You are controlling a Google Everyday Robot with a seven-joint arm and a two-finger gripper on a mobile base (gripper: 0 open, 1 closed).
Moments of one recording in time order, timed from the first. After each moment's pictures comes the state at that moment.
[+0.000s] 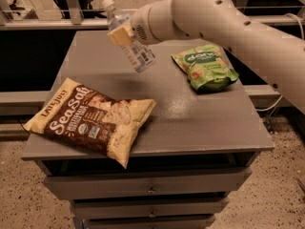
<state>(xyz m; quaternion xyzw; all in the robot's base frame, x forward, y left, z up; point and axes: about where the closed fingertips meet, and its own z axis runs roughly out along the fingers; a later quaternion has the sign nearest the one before) 0.679 0.062 0.973 -0.39 0.74 0.18 0.51</state>
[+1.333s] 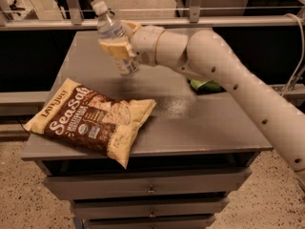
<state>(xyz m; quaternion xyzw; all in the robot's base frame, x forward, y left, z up) 0.660 0.087 0.968 -0.43 0.56 0.30 0.64</state>
